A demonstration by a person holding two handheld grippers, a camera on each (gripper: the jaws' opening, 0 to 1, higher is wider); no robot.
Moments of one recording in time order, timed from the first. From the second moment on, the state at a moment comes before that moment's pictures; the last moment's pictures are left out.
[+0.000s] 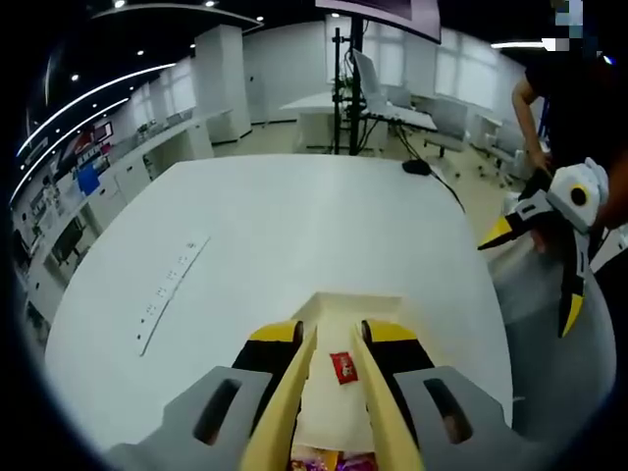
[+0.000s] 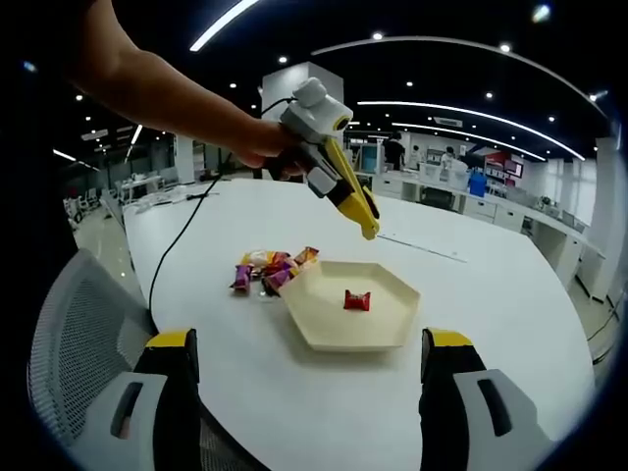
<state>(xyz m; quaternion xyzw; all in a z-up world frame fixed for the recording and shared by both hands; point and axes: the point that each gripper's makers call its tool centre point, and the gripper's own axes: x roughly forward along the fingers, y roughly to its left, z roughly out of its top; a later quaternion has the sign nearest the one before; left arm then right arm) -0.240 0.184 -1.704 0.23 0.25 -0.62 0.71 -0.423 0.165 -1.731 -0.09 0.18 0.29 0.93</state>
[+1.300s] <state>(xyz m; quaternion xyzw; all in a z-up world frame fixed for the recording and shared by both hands) -0.252 0.348 -1.750 0.23 0.27 -0.50 0.79 -0.423 0.166 -1.724 -0.11 0.15 0.30 0.94</state>
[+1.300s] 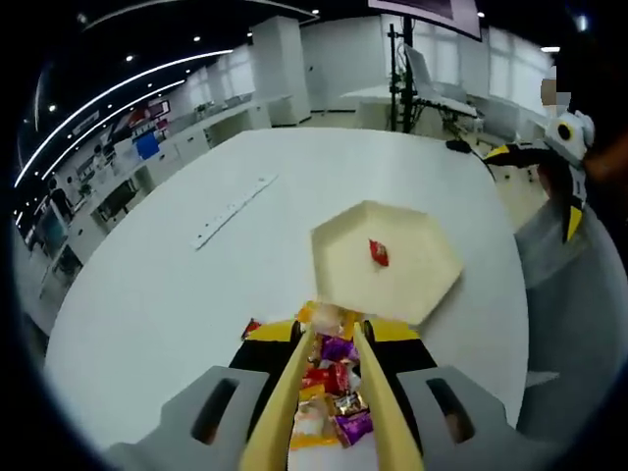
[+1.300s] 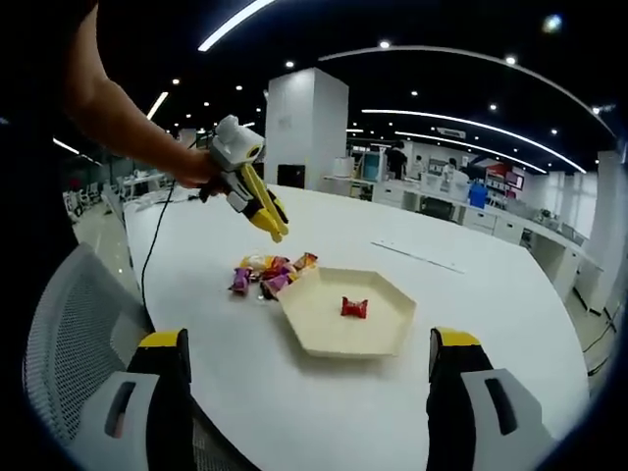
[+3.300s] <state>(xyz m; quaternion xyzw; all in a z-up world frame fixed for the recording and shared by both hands) -0.261 0.390 -1.833 0.27 0.36 -0.37 0.81 -0.422 0.165 -1.728 -0.10 0.17 0.29 0.94</state>
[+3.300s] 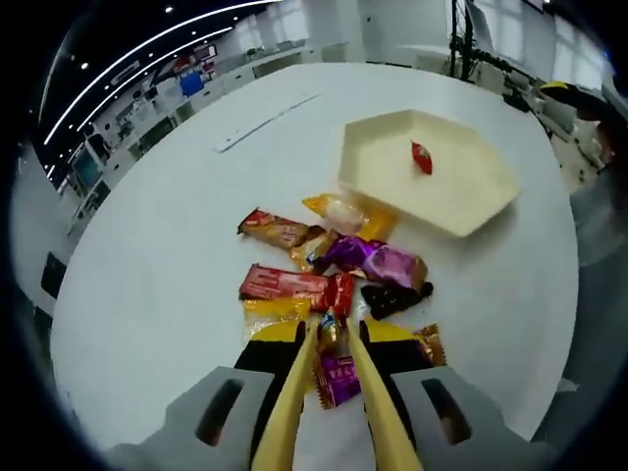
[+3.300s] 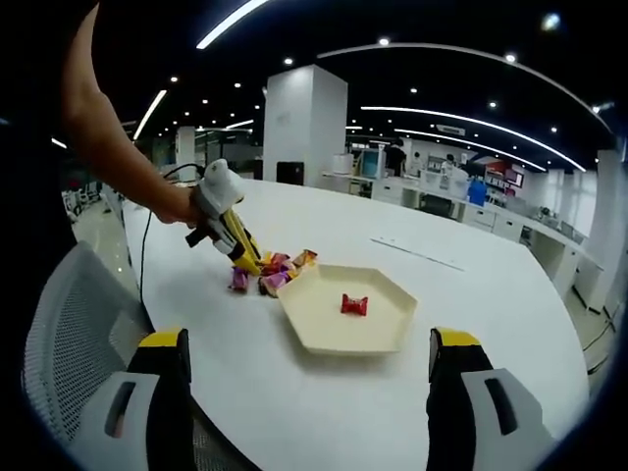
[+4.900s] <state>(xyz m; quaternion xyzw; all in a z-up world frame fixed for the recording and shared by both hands) -0.236 0.307 -1.740 0.22 0.30 -0.47 0.80 -0.423 0.165 -1.727 -0.11 0.16 0.29 0.94</state>
